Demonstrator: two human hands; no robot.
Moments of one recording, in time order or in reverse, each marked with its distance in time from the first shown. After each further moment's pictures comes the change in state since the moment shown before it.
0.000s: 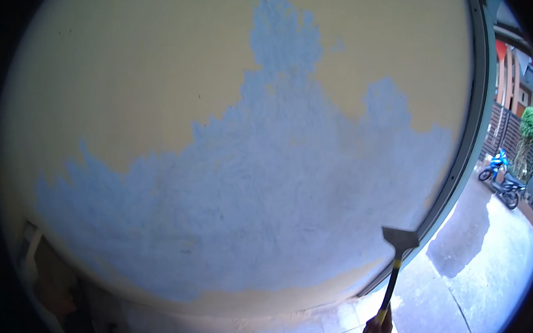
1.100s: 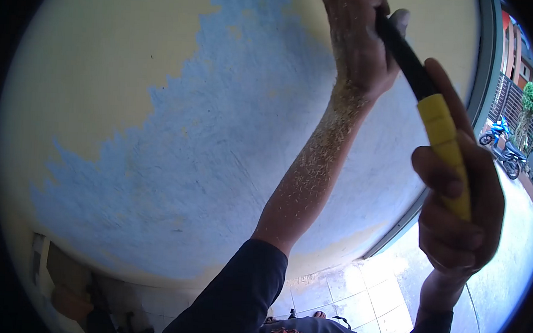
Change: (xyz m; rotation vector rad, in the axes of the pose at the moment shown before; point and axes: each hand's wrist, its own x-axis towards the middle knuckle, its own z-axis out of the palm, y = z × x) left_hand 0.067 0.374 0.632 0.820 0.038 2.775; right_hand 0.102 -0.276 0.118 0.873 -1.011 0.066
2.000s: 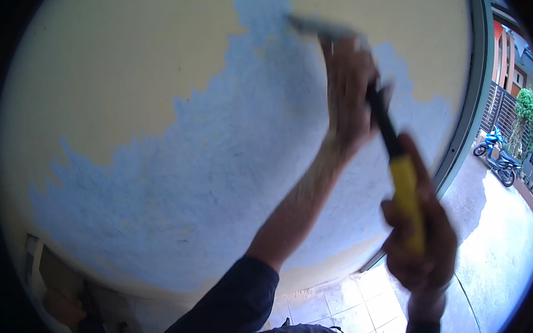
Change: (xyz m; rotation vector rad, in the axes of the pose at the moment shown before) left_hand -0.015 0.016 -0.033 -0.059 -0.018 -0.014; right_hand -0.011 0.050 0.003 -0.028 0.140 -0.090
